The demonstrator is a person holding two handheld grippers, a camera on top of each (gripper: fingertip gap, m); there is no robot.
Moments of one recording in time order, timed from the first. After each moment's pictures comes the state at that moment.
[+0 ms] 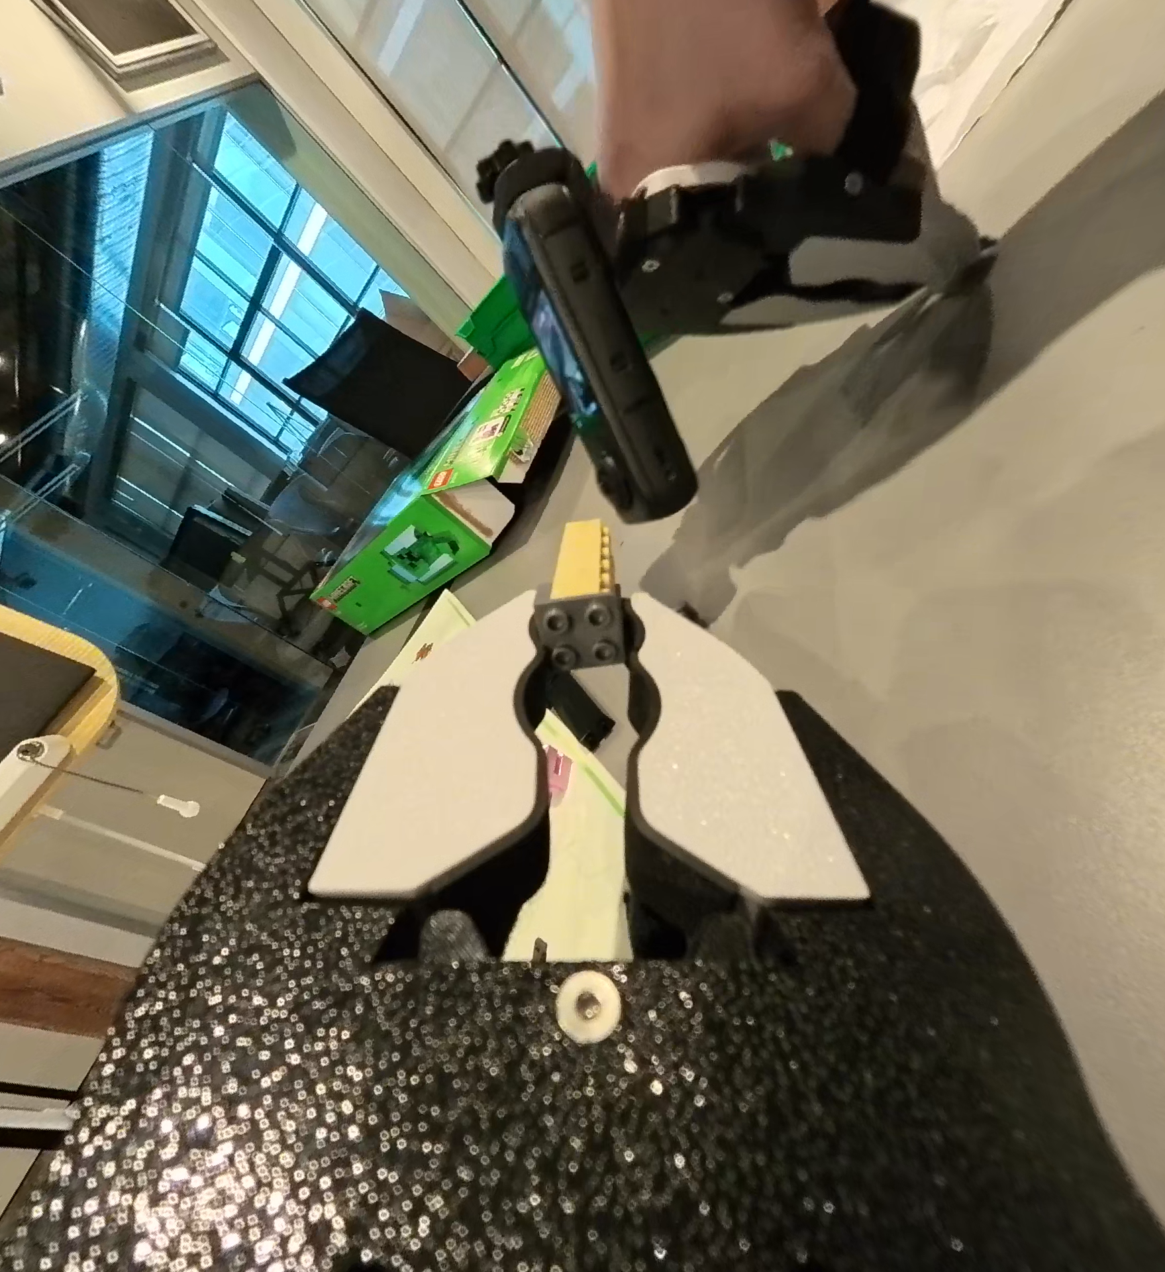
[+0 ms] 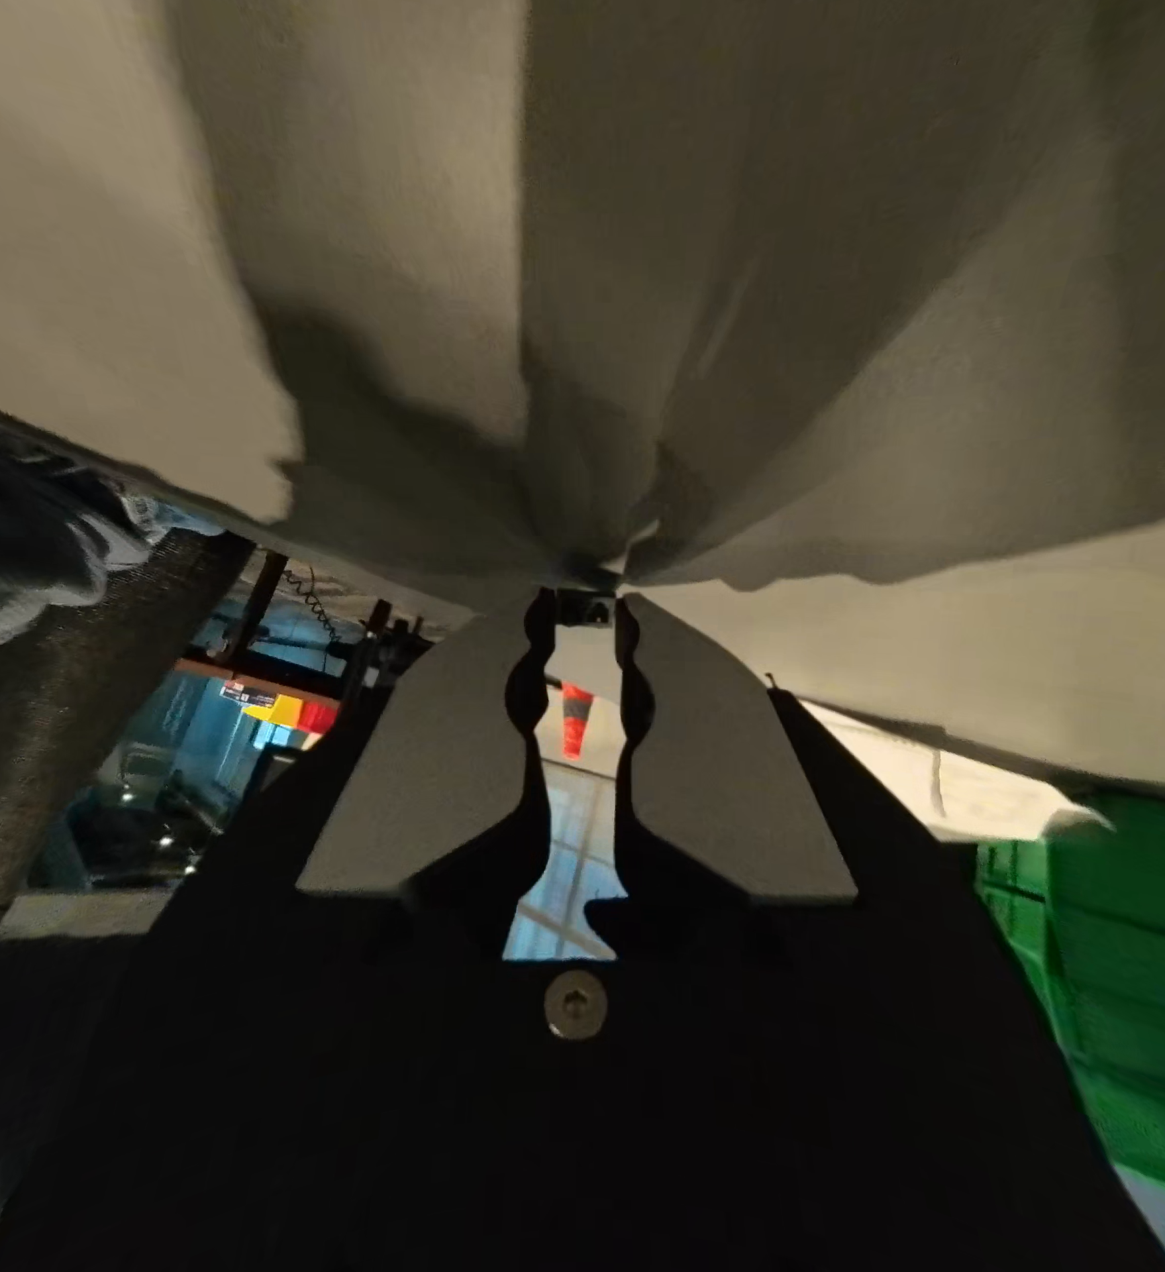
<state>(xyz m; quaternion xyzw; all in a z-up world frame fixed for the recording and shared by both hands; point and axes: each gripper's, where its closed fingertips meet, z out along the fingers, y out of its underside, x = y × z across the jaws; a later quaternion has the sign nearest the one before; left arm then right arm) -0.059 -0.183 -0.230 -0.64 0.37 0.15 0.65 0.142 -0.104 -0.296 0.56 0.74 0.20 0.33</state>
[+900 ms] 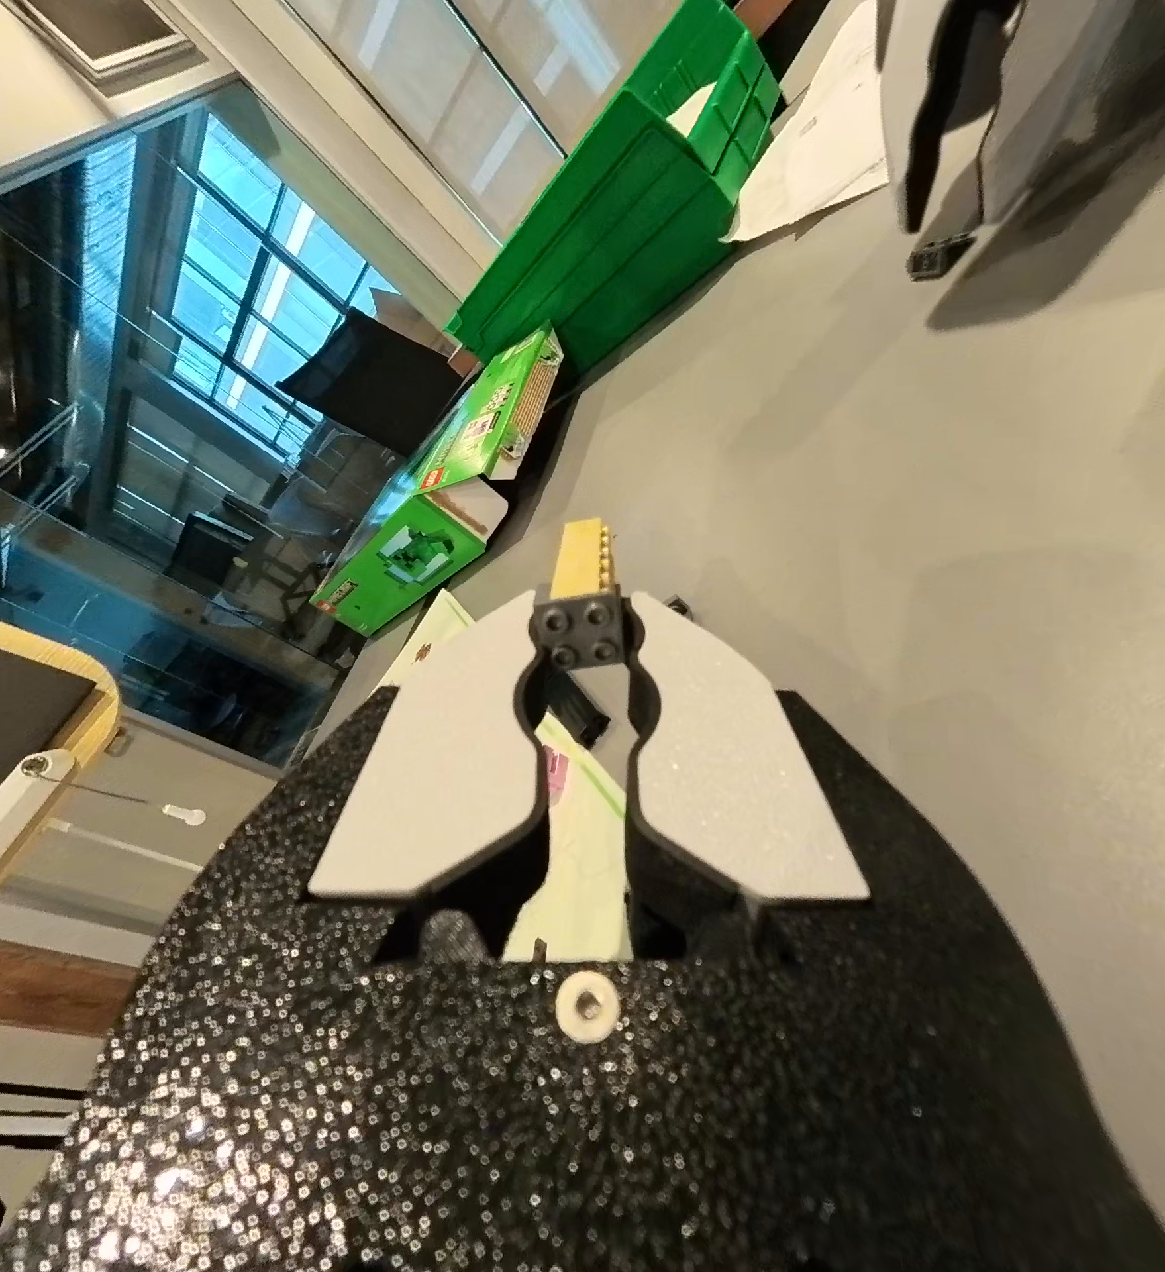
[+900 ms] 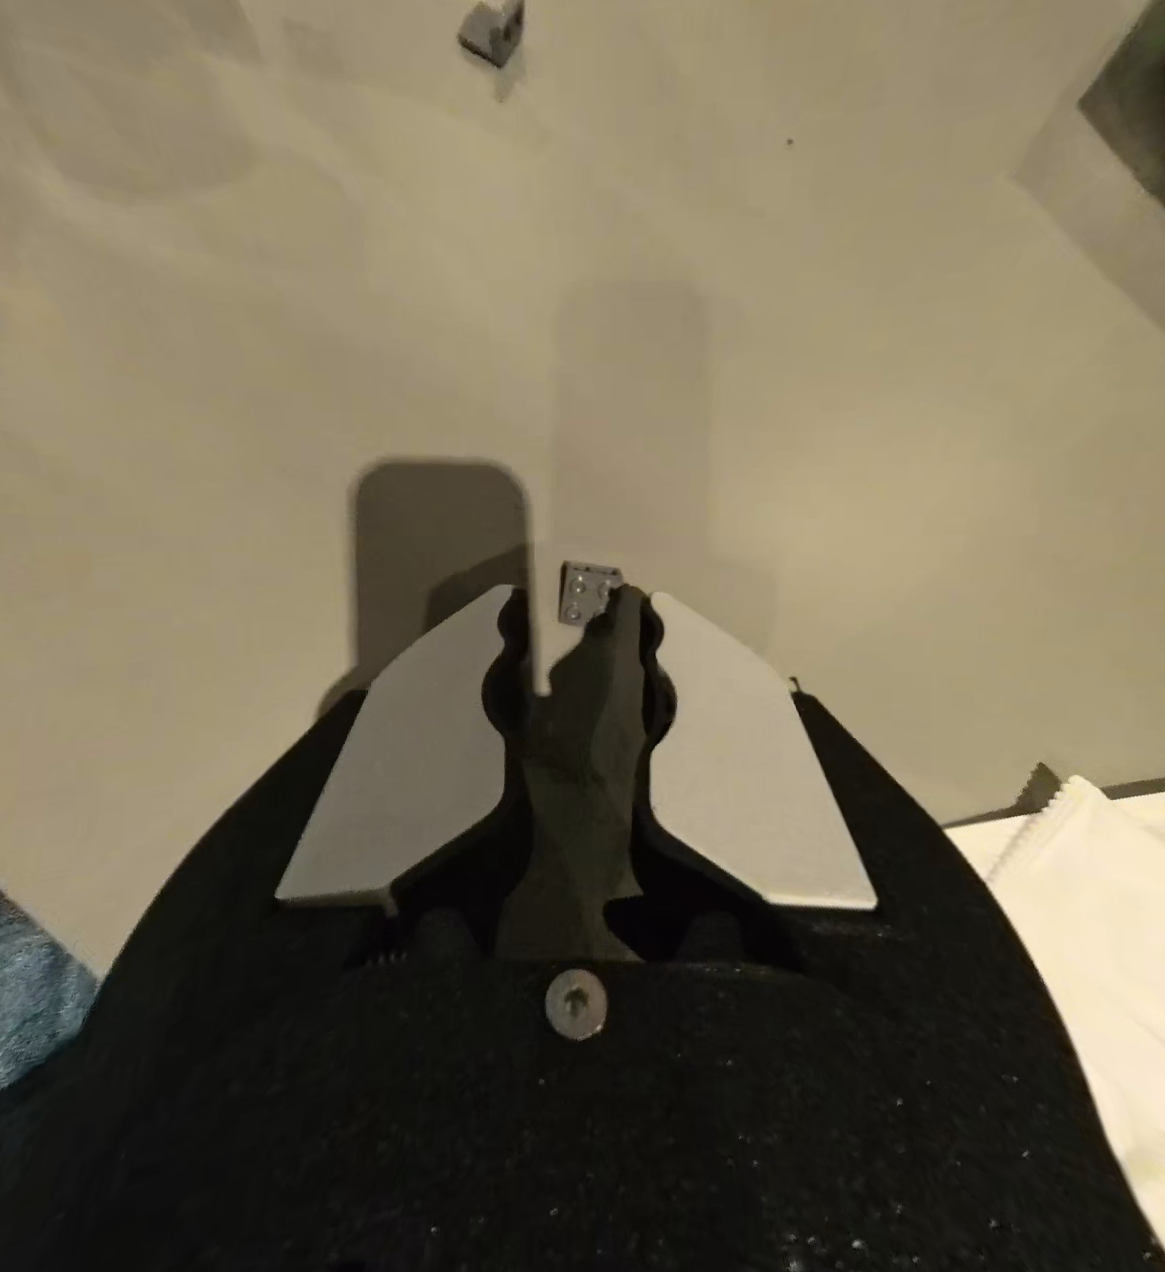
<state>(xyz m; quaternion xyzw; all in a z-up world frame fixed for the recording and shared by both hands) -0.057 -0.182 -0.233 -0.64 0.38 0.17 0.64 0.132 -0.106 -0.293 0.63 0.69 -0.20 -0.30</state>
